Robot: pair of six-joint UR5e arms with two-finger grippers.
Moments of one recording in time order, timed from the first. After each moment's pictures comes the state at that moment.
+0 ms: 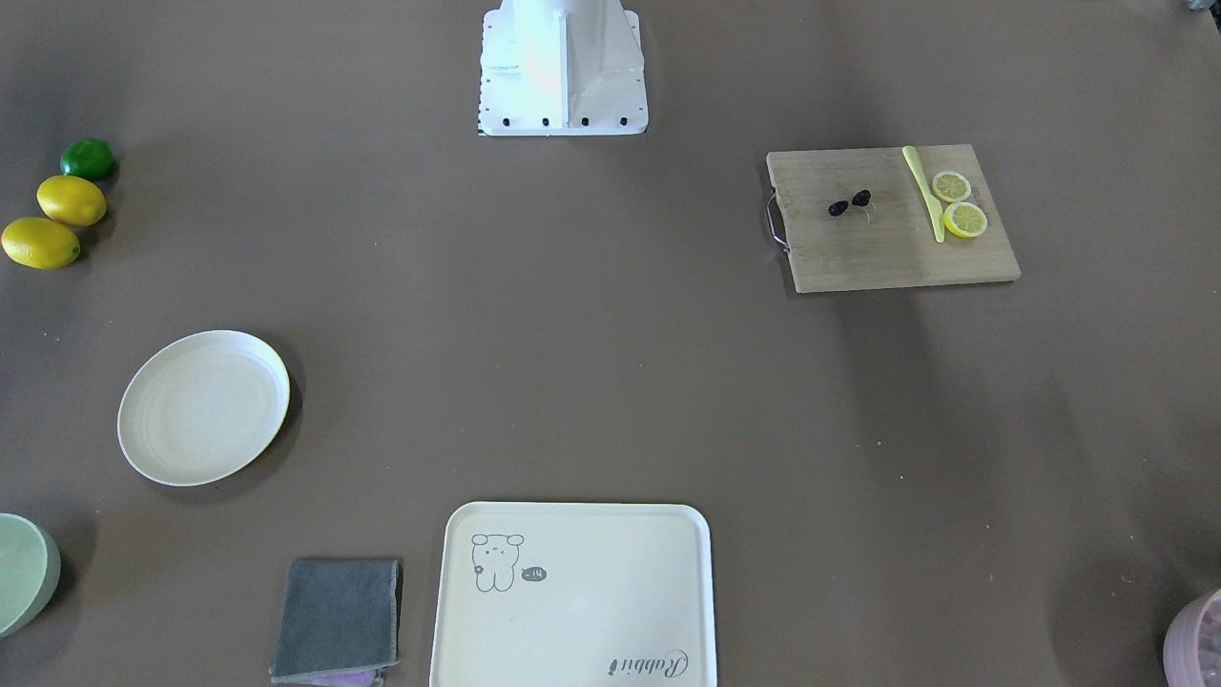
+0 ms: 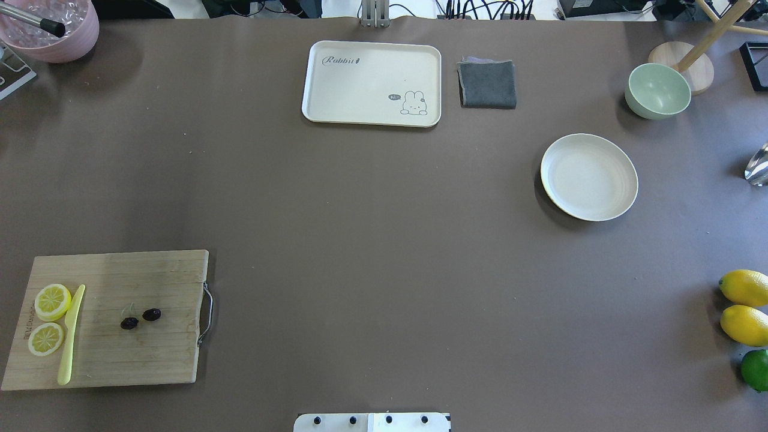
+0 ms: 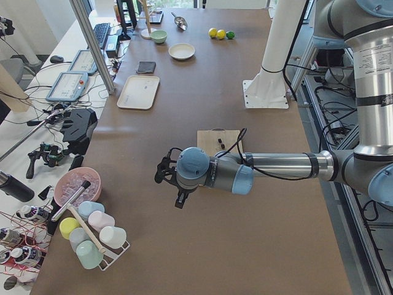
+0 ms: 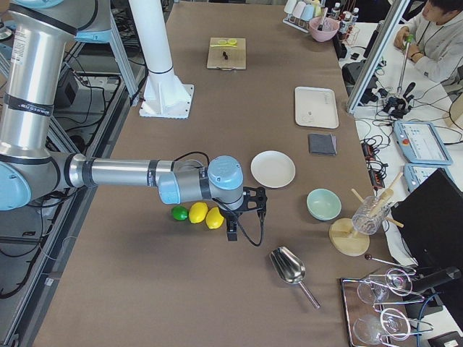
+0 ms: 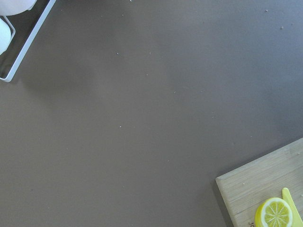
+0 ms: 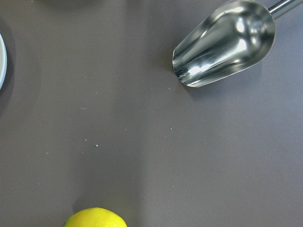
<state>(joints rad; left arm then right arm) -1.60 -1.37 -1.75 -1.84 -2.54 0.10 1.51 -1.85 1.84 -1.38 2.36 0.13</state>
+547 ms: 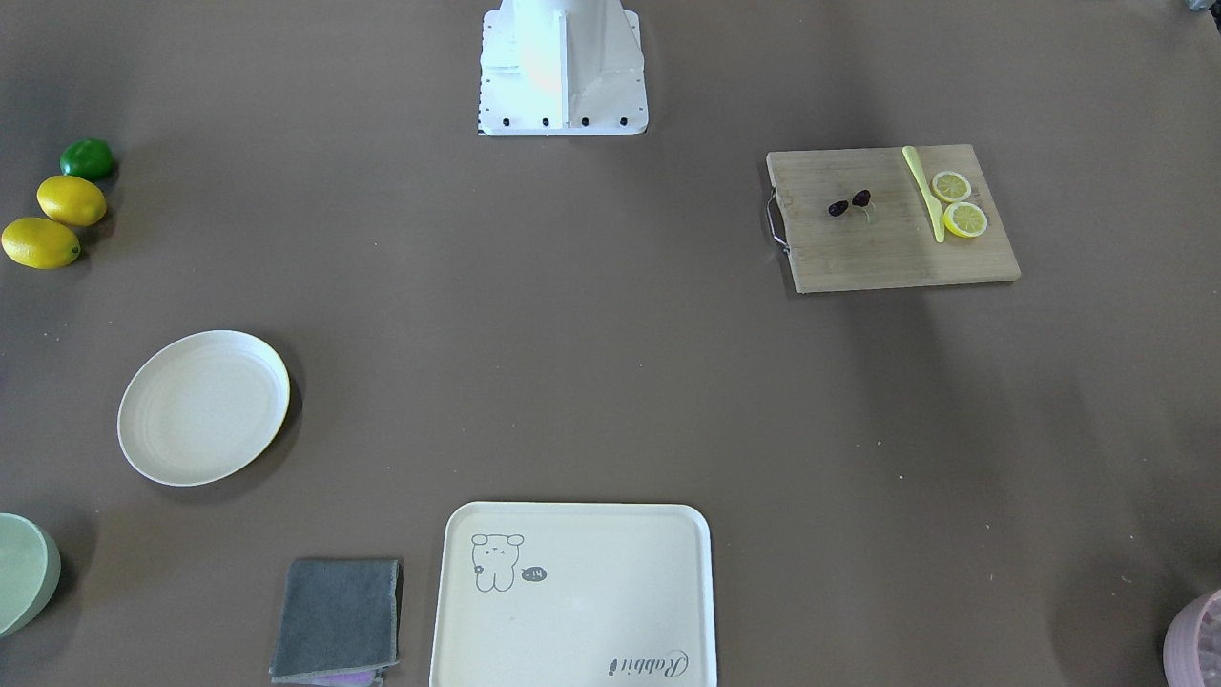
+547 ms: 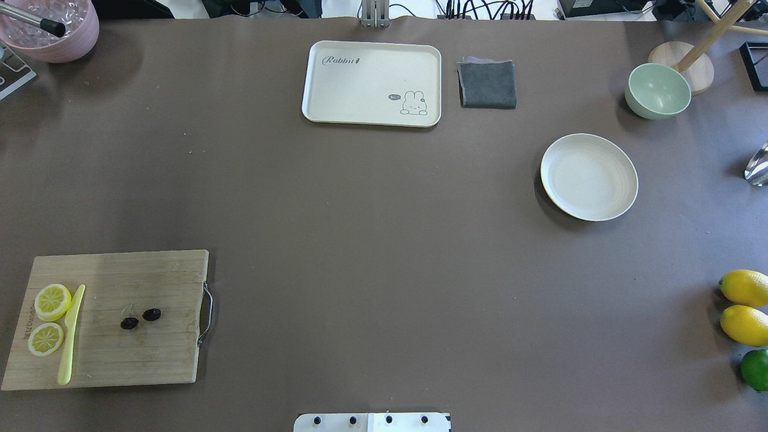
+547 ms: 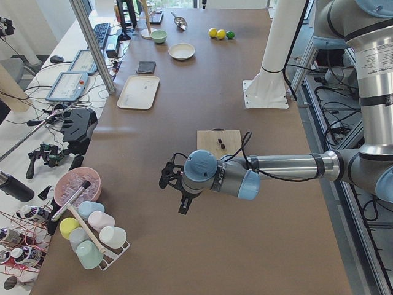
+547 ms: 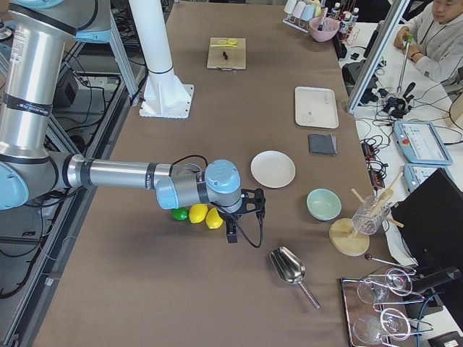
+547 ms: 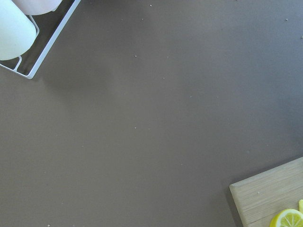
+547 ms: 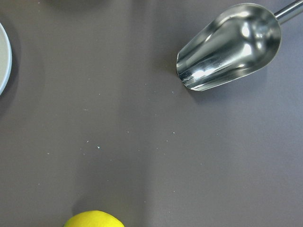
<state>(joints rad) -1.60 -1.33 -1.75 -1.91 -2.50 0.06 1.51 -1.86 1.82 -1.31 2.38 0.13</state>
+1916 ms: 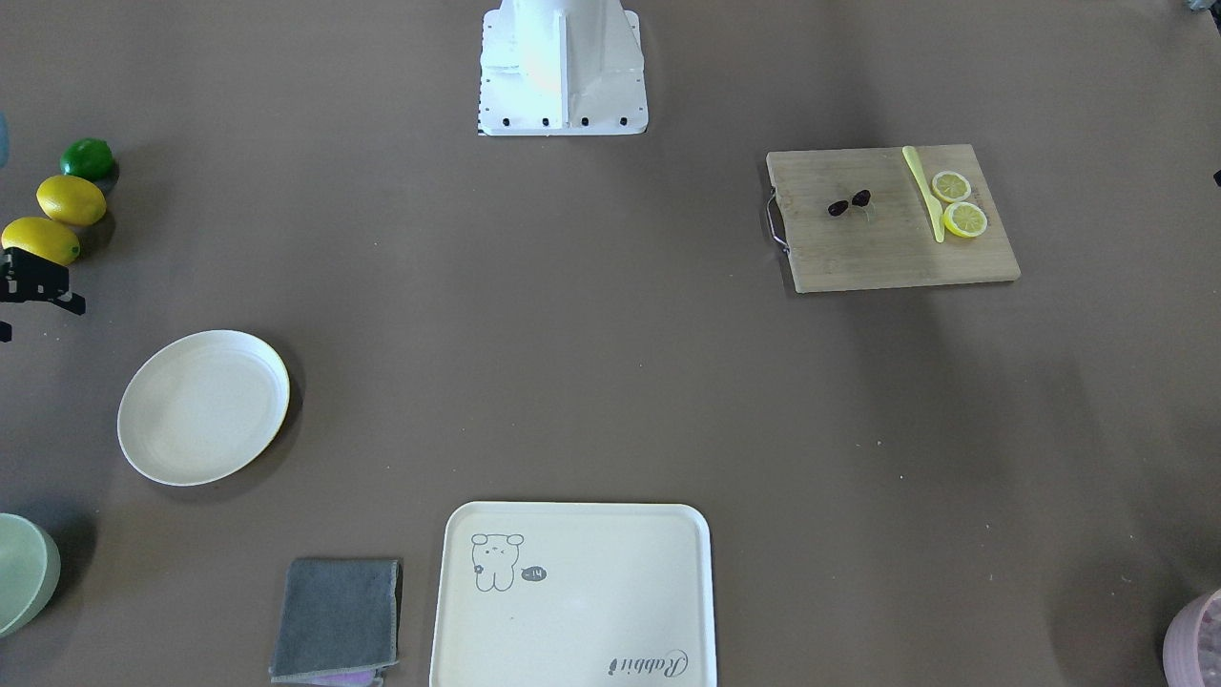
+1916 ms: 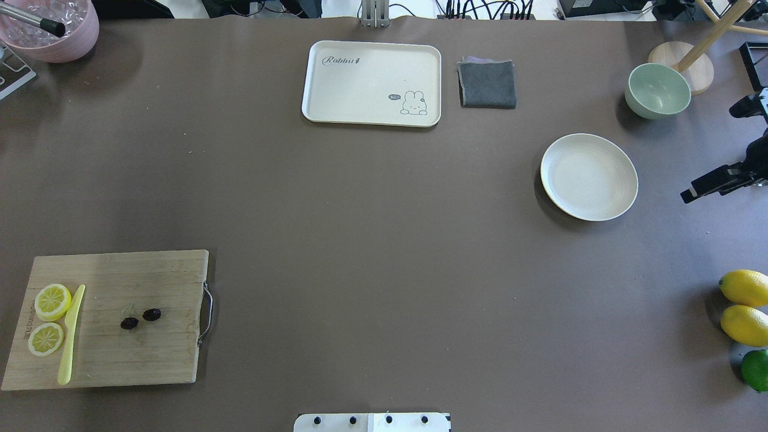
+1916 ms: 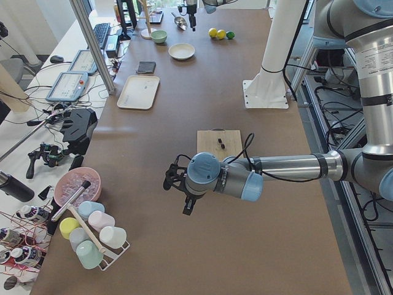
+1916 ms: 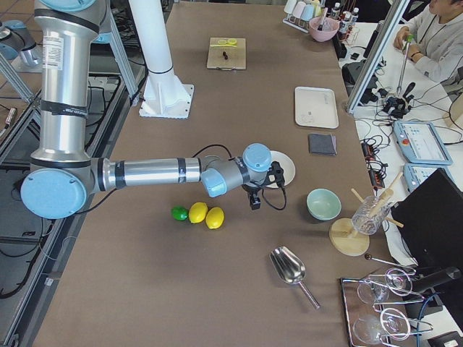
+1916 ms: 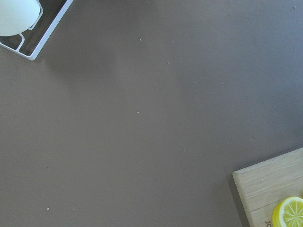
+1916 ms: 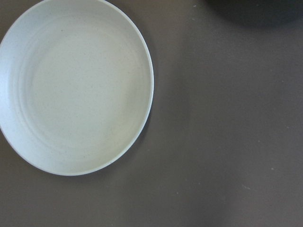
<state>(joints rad) -1.58 -1.31 -1.75 -1.91 -2.50 0.06 1.16 -1.53 1.59 -1.16 2.45 0.38</state>
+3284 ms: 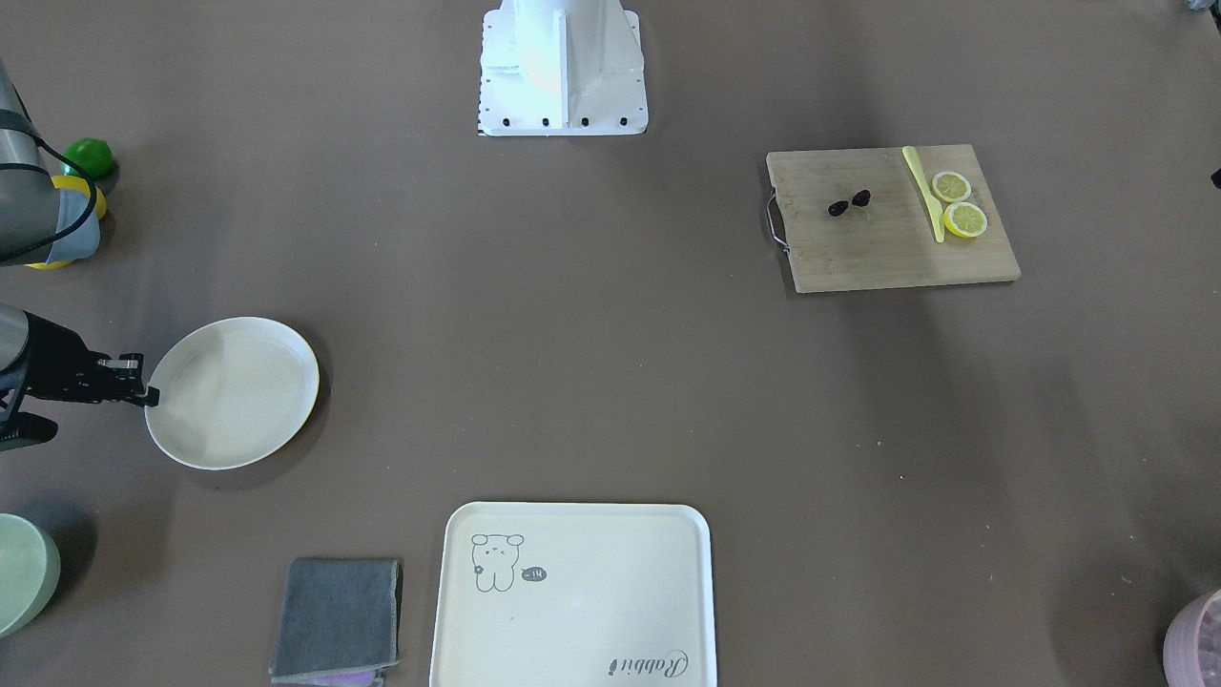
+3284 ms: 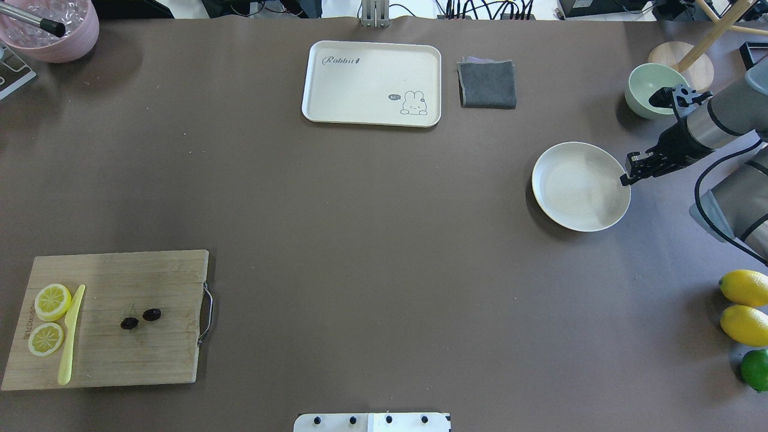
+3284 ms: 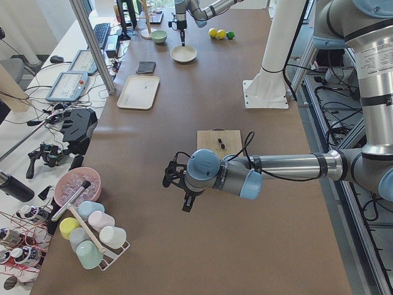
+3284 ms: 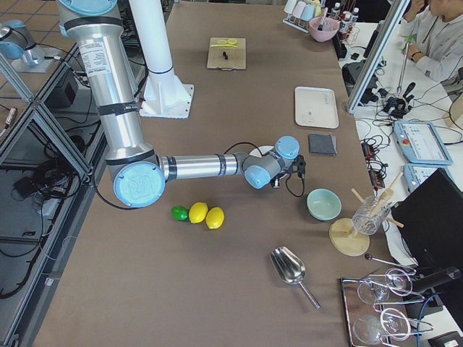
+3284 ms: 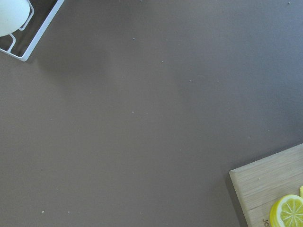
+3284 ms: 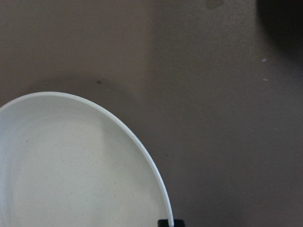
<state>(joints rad) -1.56 -1.31 -1.79 -1.94 -2.50 -0.09 1.04 -1.31 1.36 -0.97 2.42 0.76</state>
